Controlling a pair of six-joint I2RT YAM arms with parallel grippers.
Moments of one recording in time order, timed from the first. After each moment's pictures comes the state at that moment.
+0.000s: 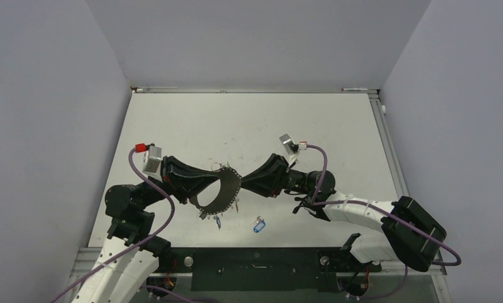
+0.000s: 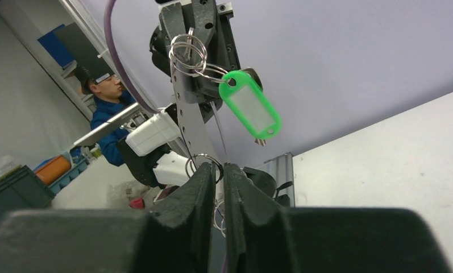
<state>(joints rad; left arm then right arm) -0.37 0.49 0.56 0.42 0.82 -0.73 0.84 1.29 0.50 1.33 -0.63 0.97</state>
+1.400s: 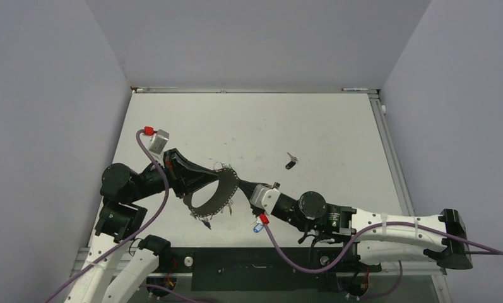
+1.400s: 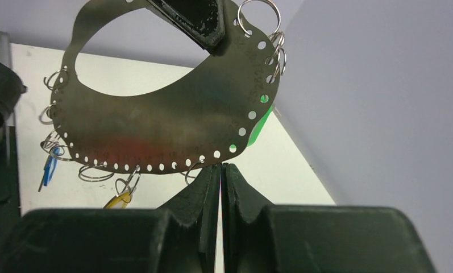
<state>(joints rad) -0.35 0.58 0.79 -0.01 0.86 -0.77 1.34 0.99 0.73 0.32 0.19 -0.49</state>
